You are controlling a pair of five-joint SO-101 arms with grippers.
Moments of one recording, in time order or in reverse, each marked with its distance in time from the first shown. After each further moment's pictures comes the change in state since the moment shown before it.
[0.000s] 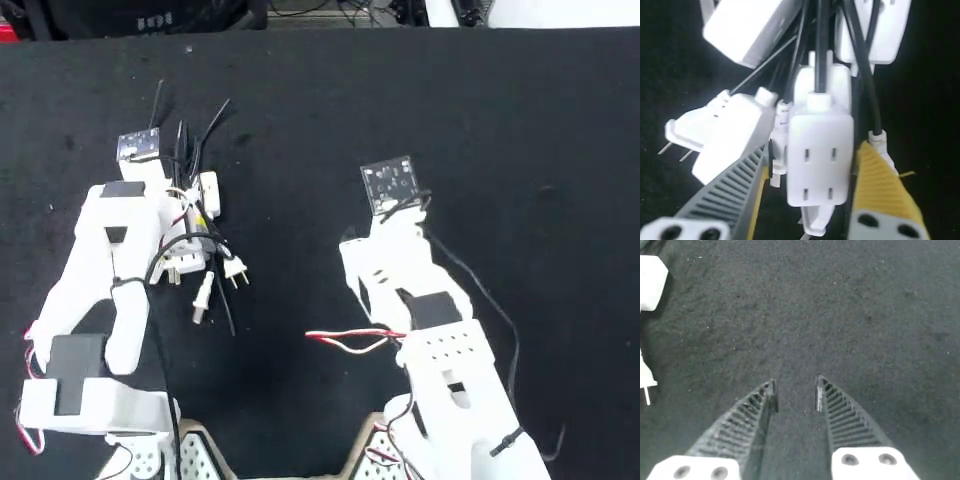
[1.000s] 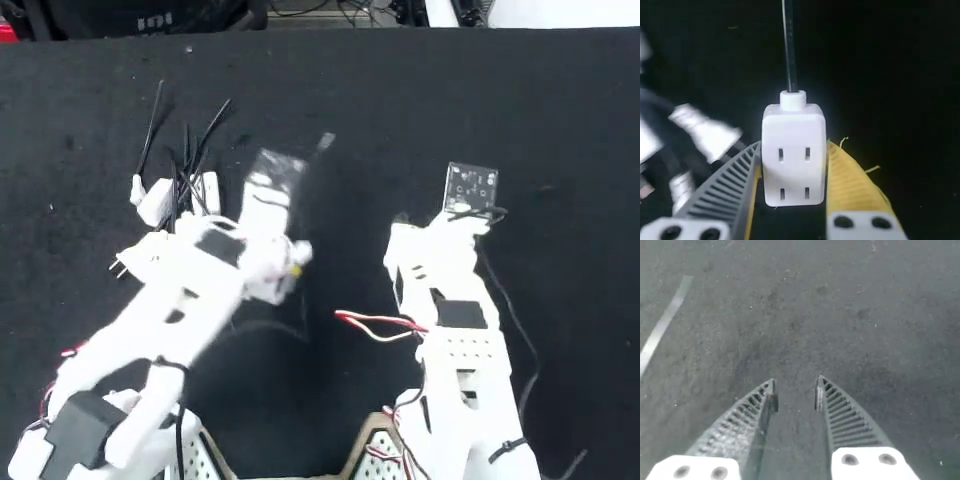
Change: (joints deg) left arm 31.6 -17.8 16.2 -11.6 -3.5; right arm 14.4 0.0 5.6 -11.1 -11.3
